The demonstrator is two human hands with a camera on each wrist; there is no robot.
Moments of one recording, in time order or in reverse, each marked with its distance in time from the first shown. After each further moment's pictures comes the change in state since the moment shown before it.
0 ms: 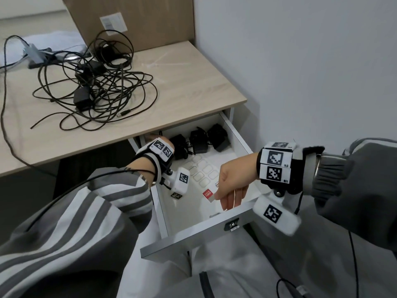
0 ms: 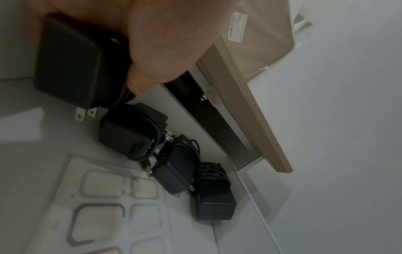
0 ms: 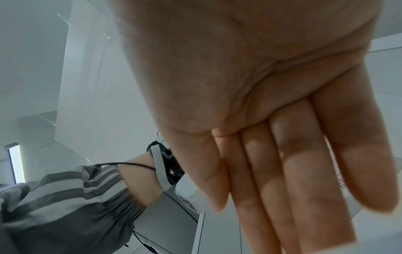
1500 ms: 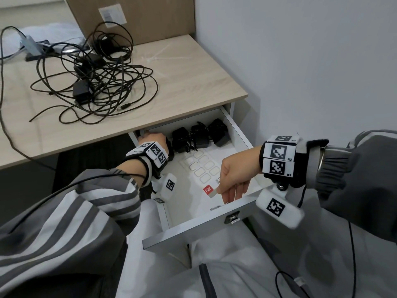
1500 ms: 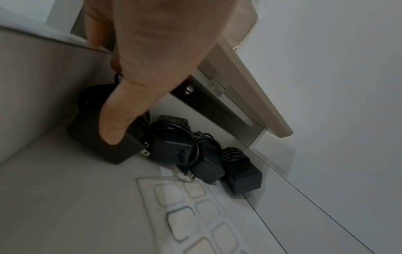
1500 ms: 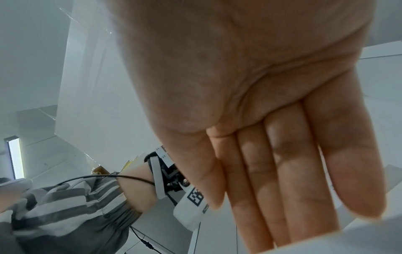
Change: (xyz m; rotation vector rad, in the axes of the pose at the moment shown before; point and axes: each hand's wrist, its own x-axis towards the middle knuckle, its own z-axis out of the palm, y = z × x) left_hand 0.005 -0.013 0.014 -0.356 -0.105 -0.248; right_hand -0.003 0.000 0.000 0.005 0.009 0.004
